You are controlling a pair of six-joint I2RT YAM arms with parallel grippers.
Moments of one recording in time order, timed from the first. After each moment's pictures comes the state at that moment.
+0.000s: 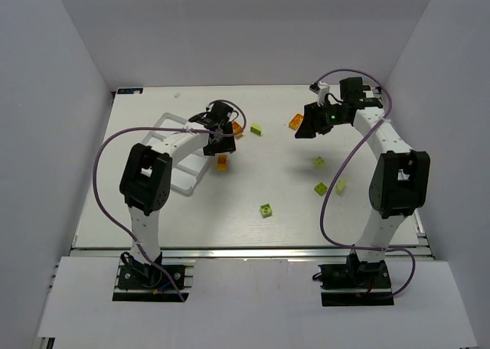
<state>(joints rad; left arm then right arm) -0.48 2.00 1.54 -0.60 -0.19 -0.55 0.11 1.84 1.57 -0.69 -0.78 -0.27</state>
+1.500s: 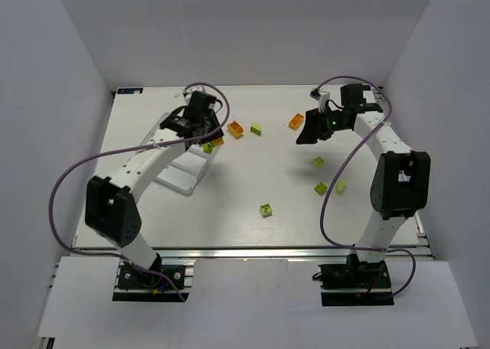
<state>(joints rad) -0.51 1.69 1.45 -0.60 -0.23 -0.67 0.09 1.83 1.49 -0.67 -0.81 -0.29</state>
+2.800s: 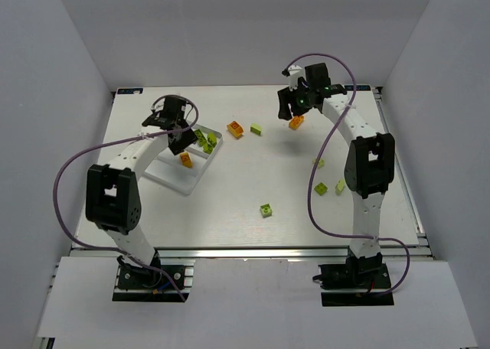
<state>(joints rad) -0.23 1.75 1.36 -0.63 -0.21 -0.77 0.27 2.14 1.93 -0.60 -0.44 -0.25</state>
